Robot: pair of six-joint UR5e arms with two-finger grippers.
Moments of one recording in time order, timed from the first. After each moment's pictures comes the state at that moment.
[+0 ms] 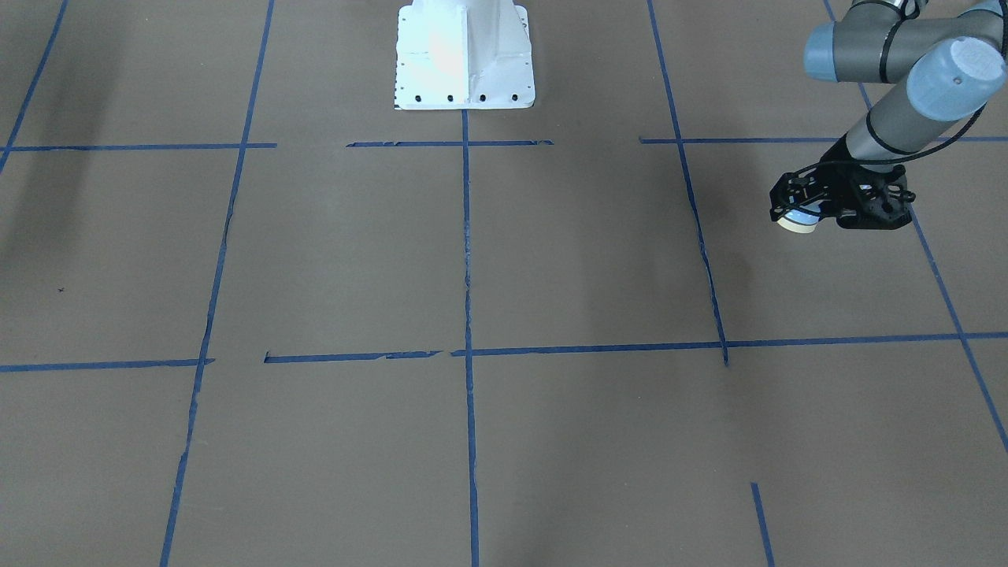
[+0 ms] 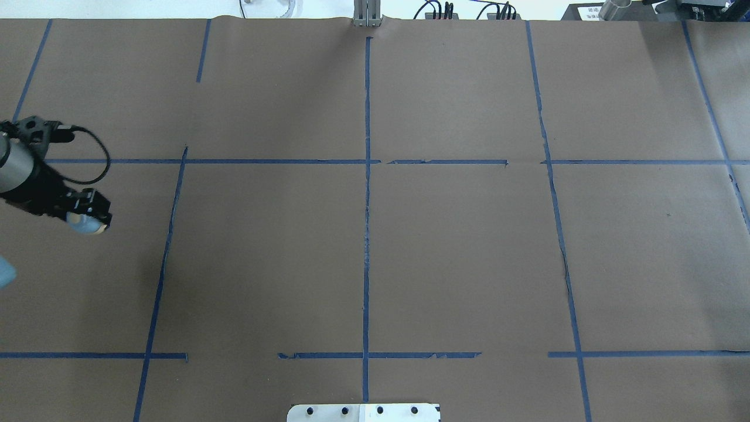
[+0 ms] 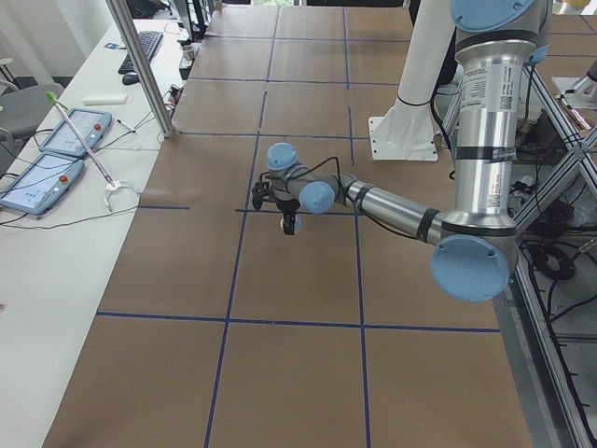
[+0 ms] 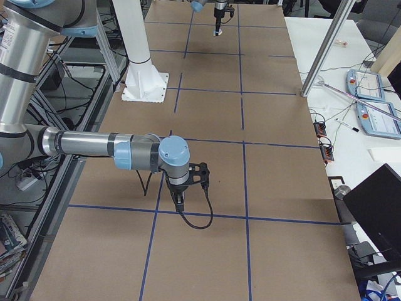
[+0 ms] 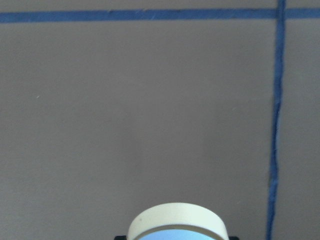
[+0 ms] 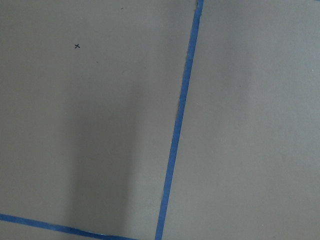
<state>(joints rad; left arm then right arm) -0.92 -1.69 -1.84 -1.72 -2.23 -0.81 1.54 -1.99 1.97 -1.55 2.35 -0.14</state>
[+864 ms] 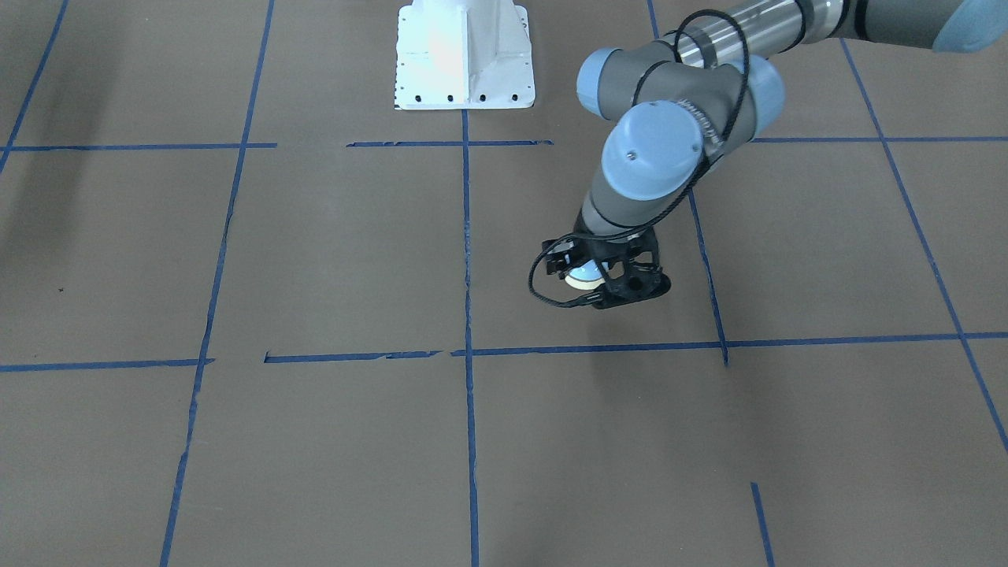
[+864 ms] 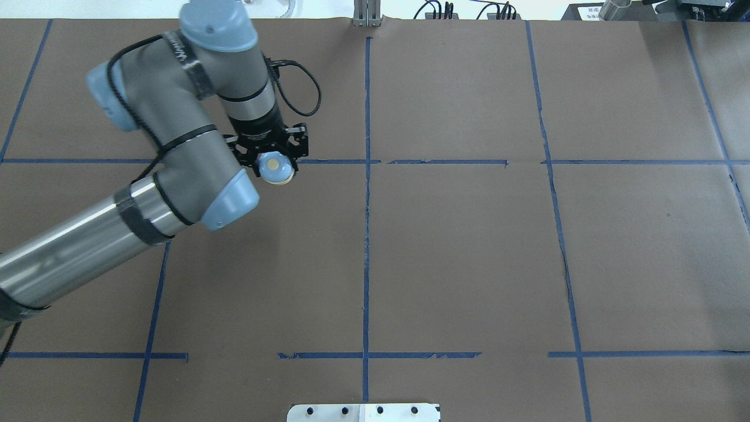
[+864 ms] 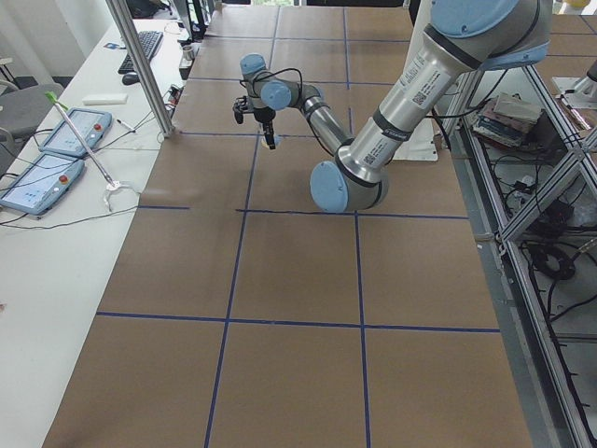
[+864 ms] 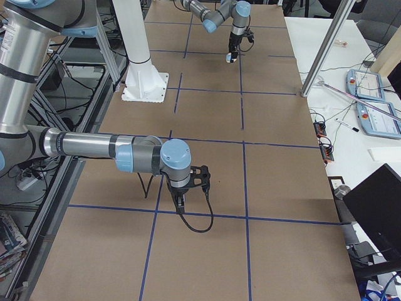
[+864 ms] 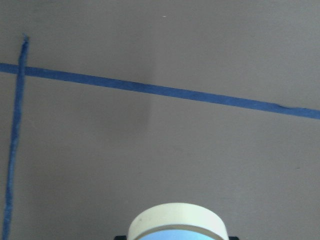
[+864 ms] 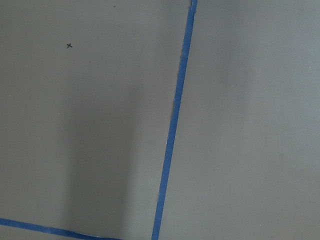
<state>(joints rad) -0.75 -2.41 -1.44 -1.47 -2.16 -1.19 1.54 -1.98 1.95 -1.55 2.34 -0.14</state>
